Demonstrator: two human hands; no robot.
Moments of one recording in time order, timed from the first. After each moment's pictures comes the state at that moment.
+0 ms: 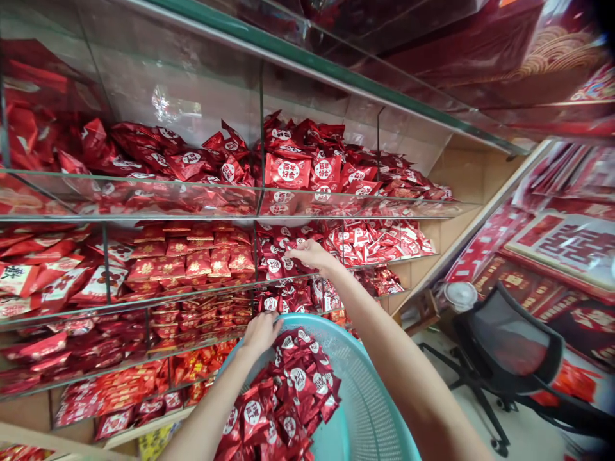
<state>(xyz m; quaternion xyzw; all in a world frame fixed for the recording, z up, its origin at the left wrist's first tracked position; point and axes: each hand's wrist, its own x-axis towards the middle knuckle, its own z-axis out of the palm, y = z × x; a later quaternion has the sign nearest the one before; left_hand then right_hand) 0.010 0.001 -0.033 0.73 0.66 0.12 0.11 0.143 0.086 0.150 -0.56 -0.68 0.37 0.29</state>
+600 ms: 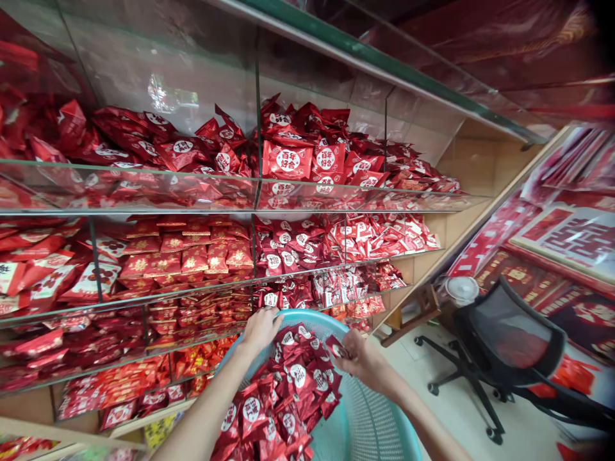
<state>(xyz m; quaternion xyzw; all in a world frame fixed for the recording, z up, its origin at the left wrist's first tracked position) 0.010 0.001 -0.032 0.74 0.65 0.13 0.10 0.267 -0.051 0.023 -0.57 -0.74 0.32 0.19</state>
